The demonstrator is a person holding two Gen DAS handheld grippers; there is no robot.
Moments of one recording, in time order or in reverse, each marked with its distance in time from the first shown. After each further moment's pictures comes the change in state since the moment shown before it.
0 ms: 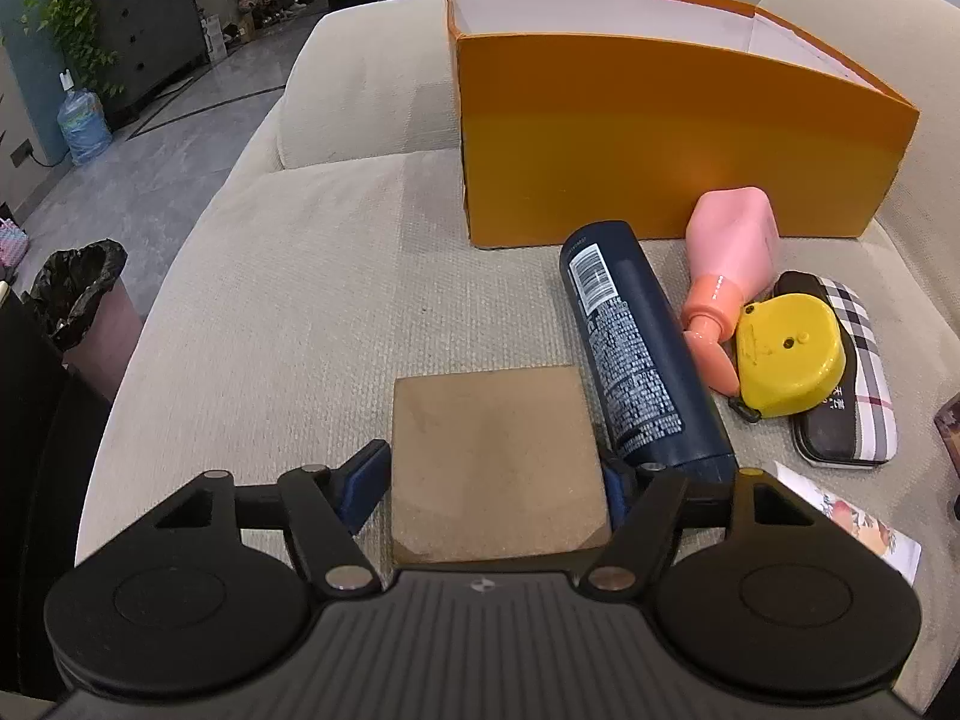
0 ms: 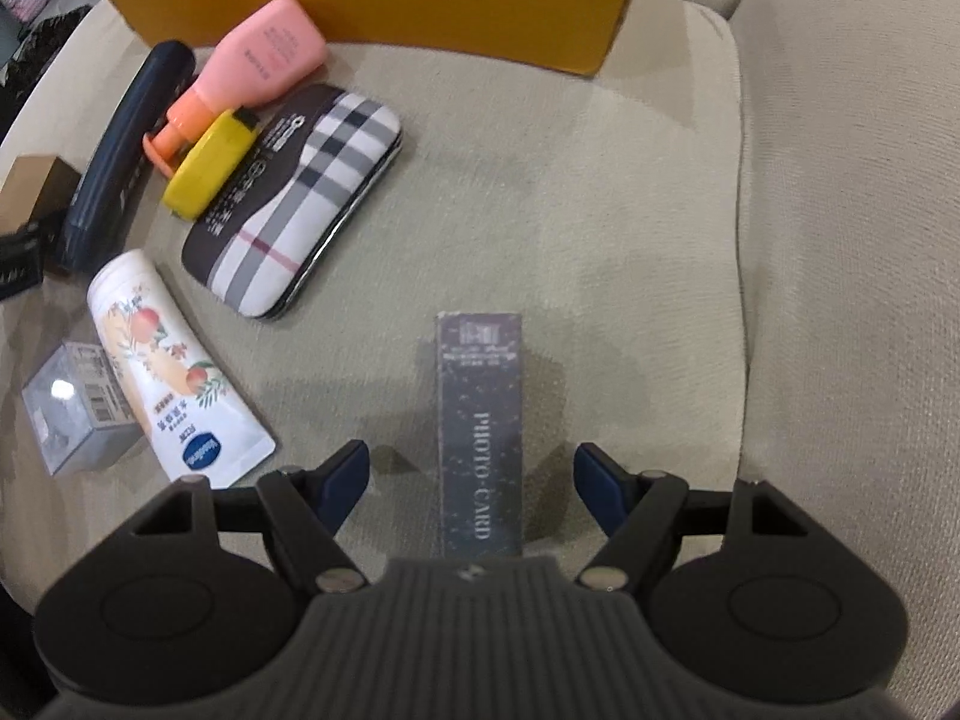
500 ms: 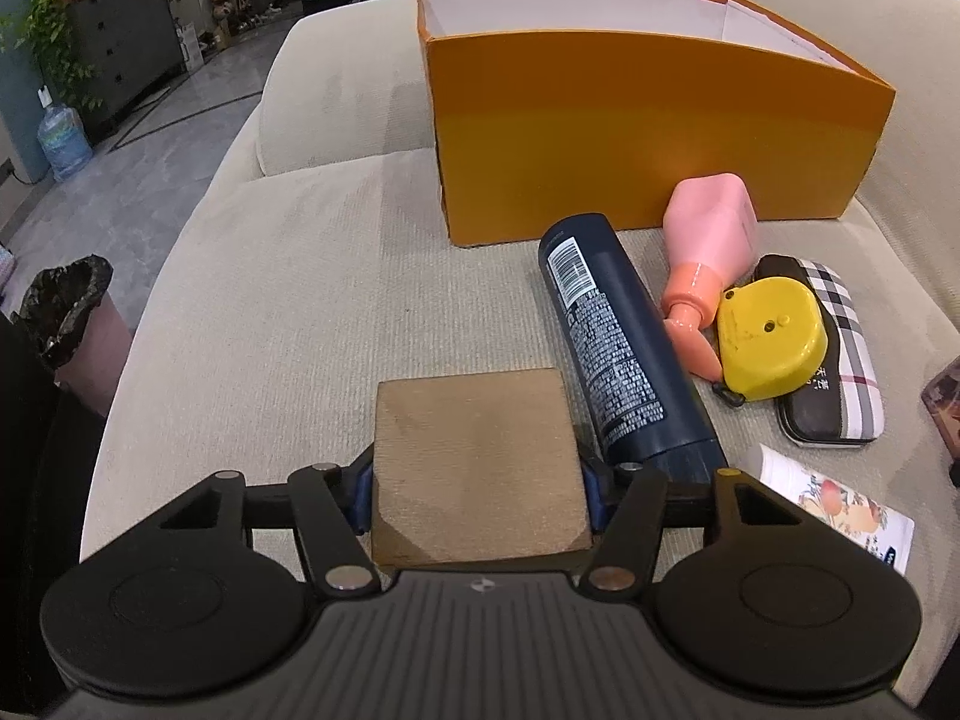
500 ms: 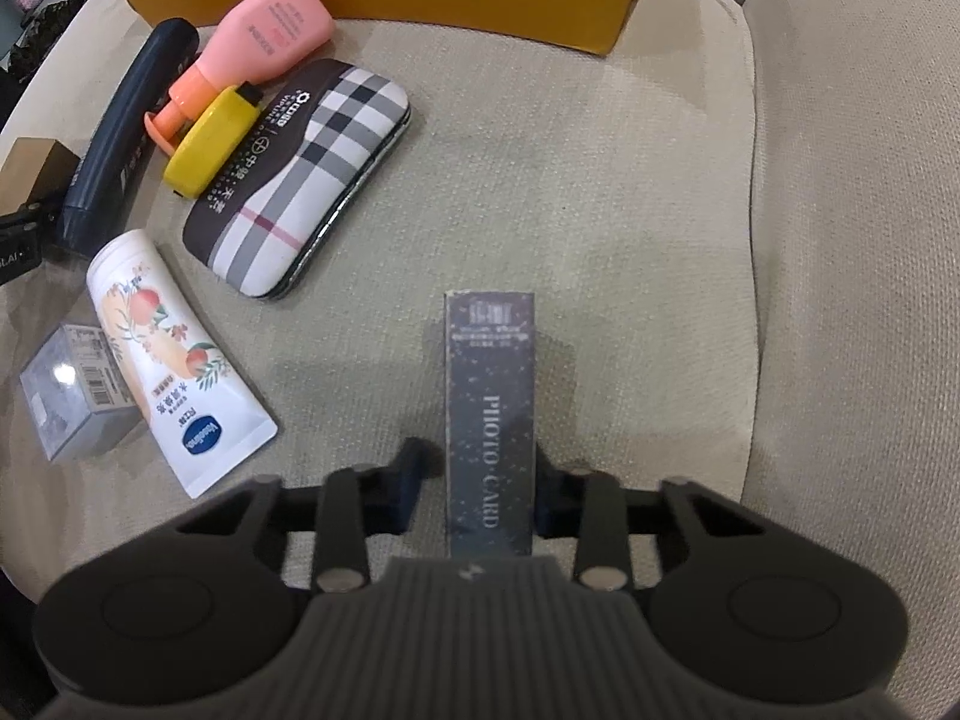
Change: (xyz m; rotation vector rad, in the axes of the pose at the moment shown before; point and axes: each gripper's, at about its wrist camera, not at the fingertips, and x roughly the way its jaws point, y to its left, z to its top) left arm -0.005 -0.004 -0.002 0.044 0.016 -0.027; right arm 0.011 -0.001 -0.003 -0.004 0.022 0.010
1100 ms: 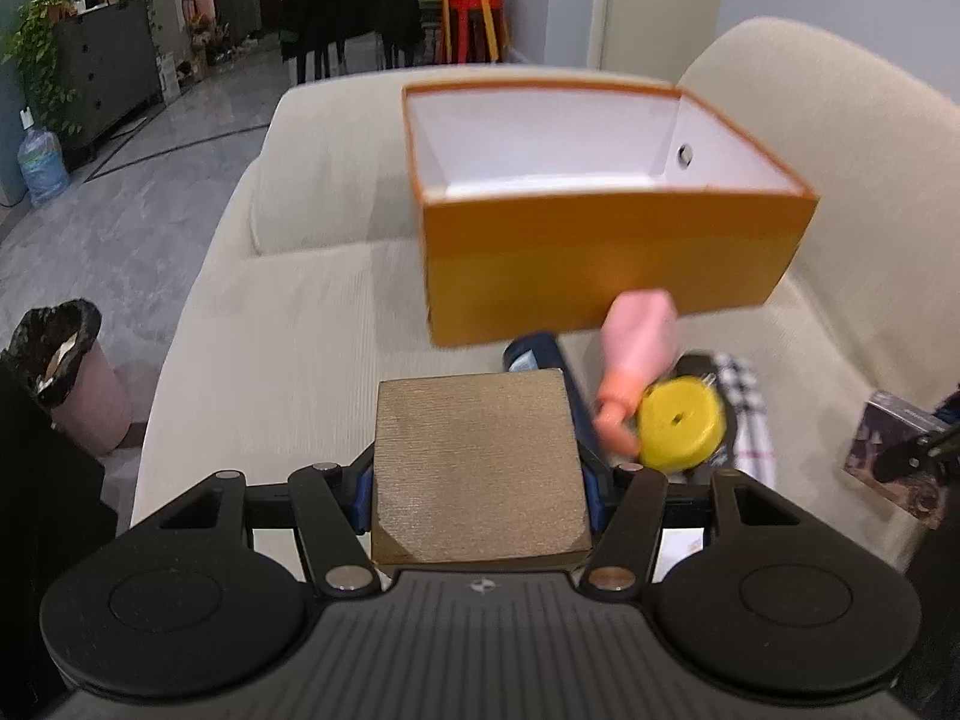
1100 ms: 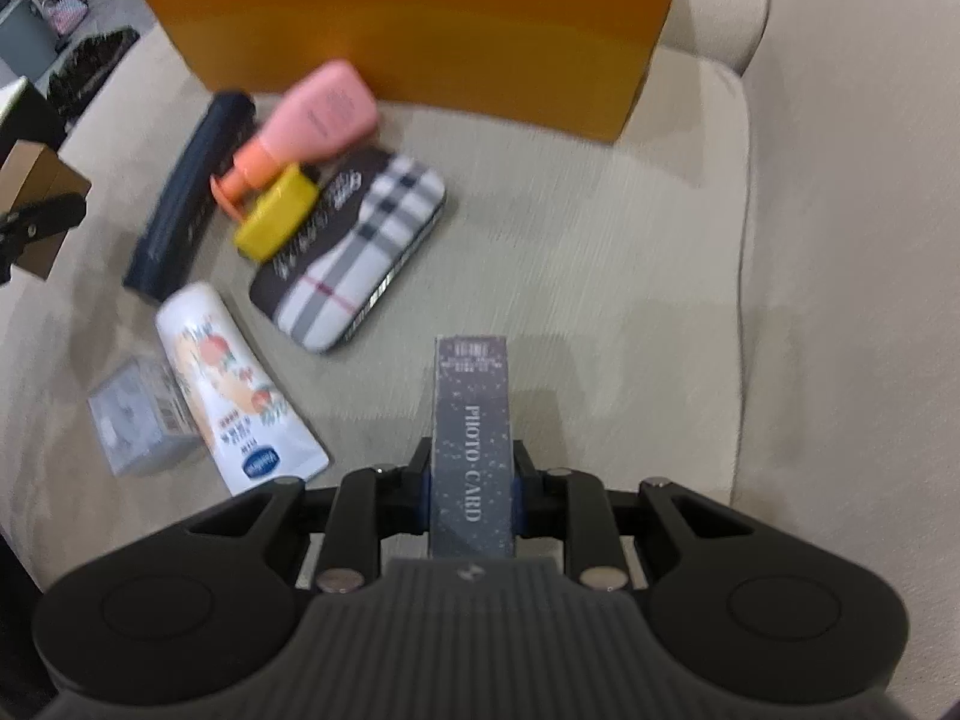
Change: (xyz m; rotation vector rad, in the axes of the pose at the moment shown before) left arm -0.066 0.007 0.032 -0.001 -0.097 -0.090; right arm -0.049 0.003 -0.002 -0.019 -0.123 0.039
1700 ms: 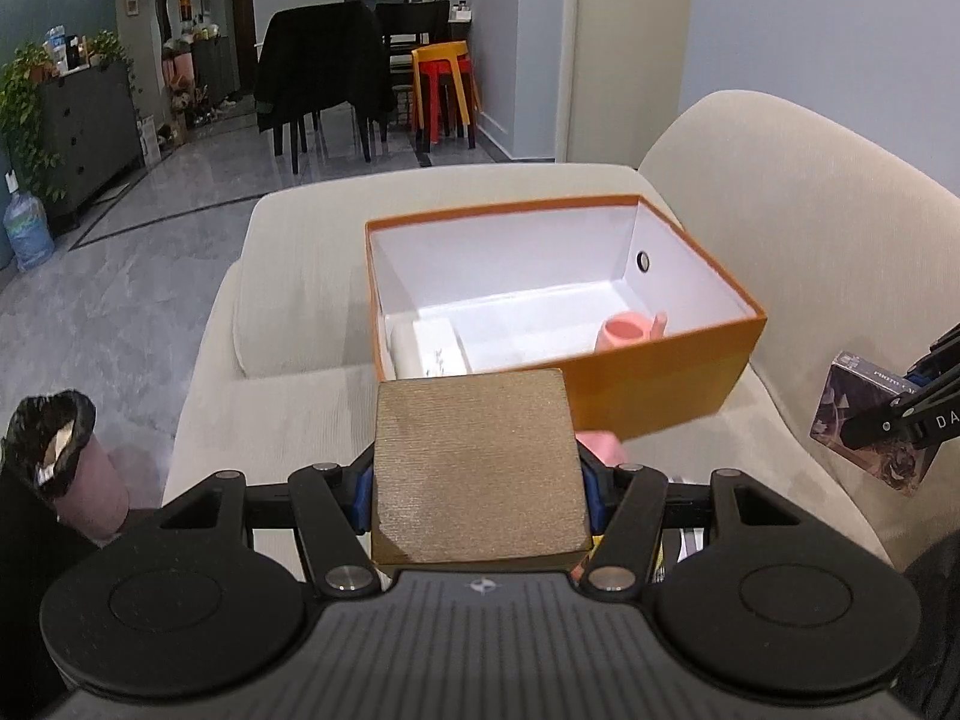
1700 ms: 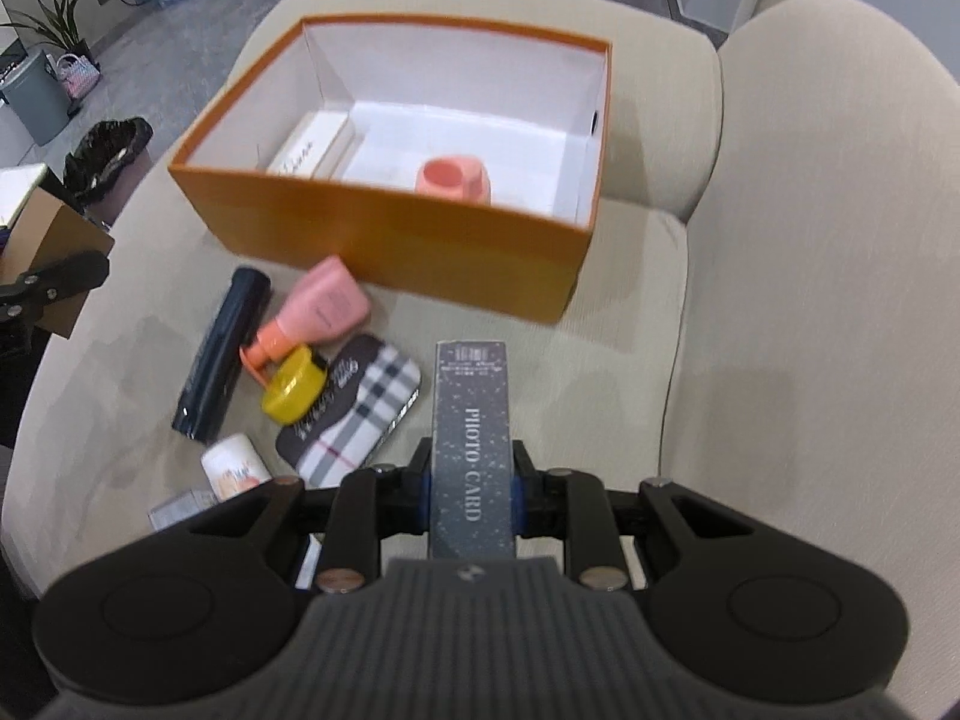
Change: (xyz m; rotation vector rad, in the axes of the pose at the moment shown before) left arm -0.029 -0.015 0.064 0.050 -0.110 -0.025; right arm -0.081 -0.014 0.047 -0.011 -0.168 -0.019
